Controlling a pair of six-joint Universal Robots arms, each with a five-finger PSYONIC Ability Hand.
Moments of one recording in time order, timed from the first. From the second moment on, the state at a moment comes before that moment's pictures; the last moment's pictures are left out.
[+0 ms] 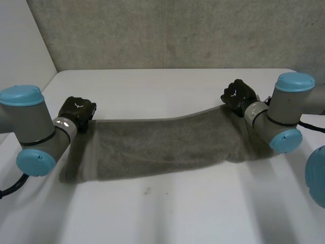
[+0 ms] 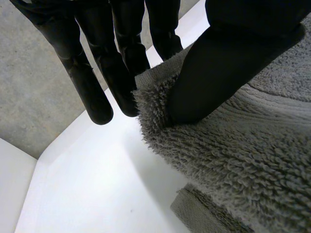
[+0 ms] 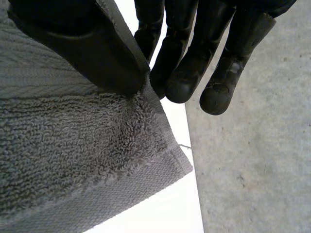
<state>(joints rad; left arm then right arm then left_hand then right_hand) 4.50 -2.26 -1.32 3.31 -1.48 3.65 1.84 -0.51 0.69 0.01 1.28 2.05 1.20 1.22 1.22 1.22 1.03 1.34 1.33 1.34 1.35 1.19</state>
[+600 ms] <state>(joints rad) 4.47 -1.99 -1.43 3.31 -1.47 3.64 1.79 -0.88 0.85 0.07 1.34 2.49 0.18 0.17 0.17 0.17 0.03 0.23 0.25 0.25 0.26 0.06</state>
